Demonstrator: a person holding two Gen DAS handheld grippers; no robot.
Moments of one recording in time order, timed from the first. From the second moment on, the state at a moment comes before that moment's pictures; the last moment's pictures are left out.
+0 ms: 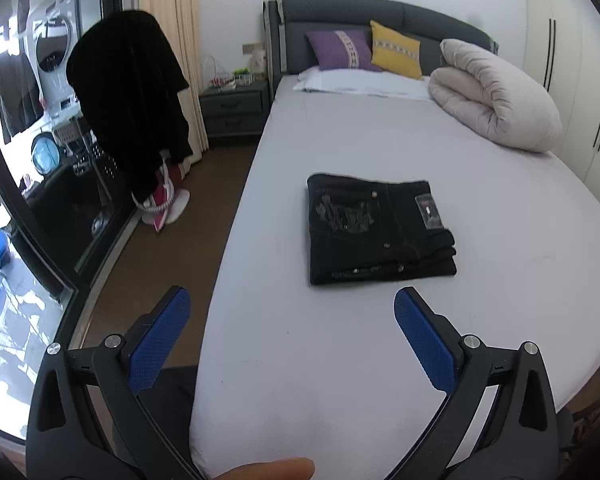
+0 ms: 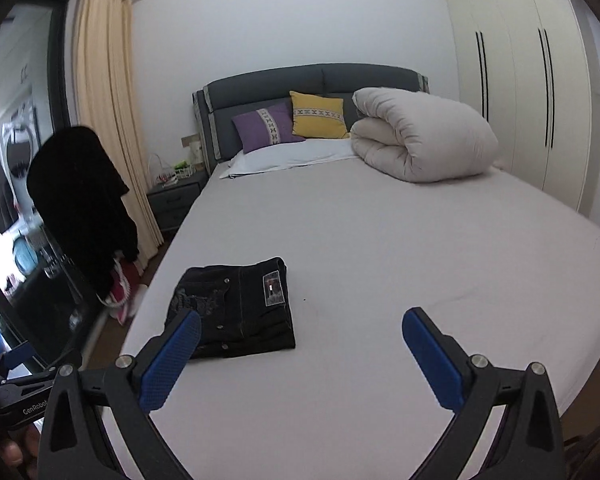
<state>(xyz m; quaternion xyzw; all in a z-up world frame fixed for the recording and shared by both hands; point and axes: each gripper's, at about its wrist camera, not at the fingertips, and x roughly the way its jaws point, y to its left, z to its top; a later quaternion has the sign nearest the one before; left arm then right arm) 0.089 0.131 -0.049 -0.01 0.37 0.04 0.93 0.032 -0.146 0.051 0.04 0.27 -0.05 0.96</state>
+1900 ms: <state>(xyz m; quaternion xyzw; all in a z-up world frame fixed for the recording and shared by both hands) 0.110 0.132 -0.121 -0.02 0.43 0.04 0.90 0.034 -0.109 -0.005 0.00 0.35 -0.02 0.94</state>
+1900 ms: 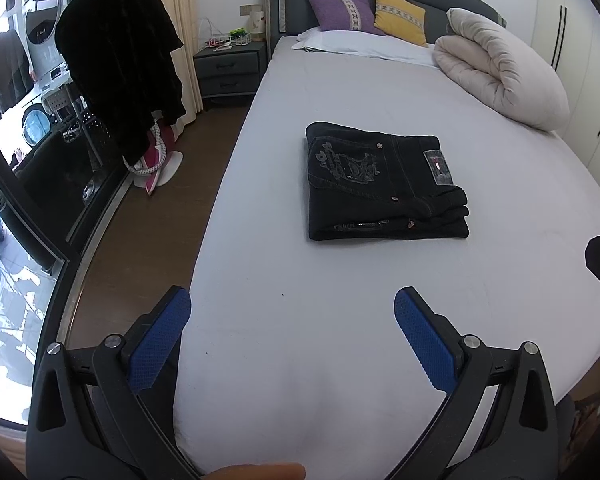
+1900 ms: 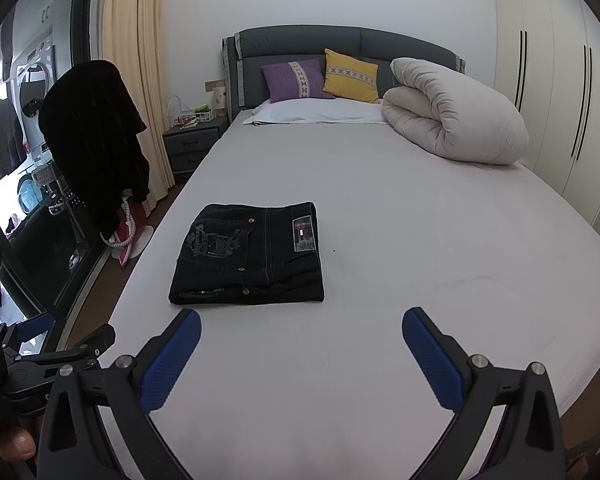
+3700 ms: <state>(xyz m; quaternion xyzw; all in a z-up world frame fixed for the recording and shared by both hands) 0.119 0.134 -0.127 -0.02 0.44 0.03 0.90 0.033 -0.113 -0.004 0.00 0.35 -0.01 0.94</state>
